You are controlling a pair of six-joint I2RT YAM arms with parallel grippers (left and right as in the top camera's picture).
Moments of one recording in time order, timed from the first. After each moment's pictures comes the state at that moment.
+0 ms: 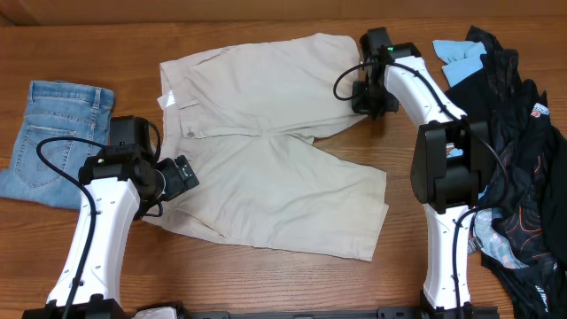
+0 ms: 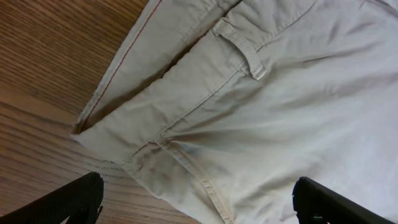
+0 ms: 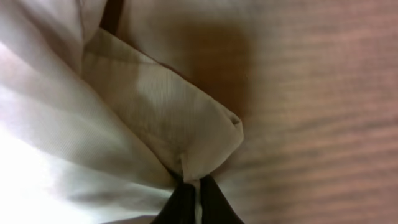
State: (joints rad) left arm 0.10 1.39 0.98 -0.94 0.05 -0.44; right arm 0.18 2.40 1.99 -1.06 0.06 0.28
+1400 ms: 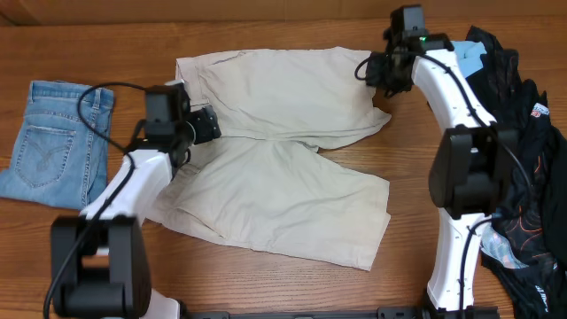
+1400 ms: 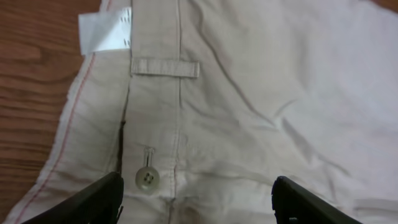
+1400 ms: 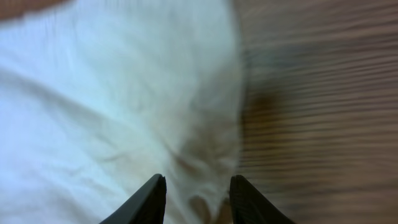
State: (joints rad) left arm -0.03 1.72 0.98 -0.12 0.10 -0.31; right arm 0.09 2.33 1.99 -0.86 -0.16 0.26
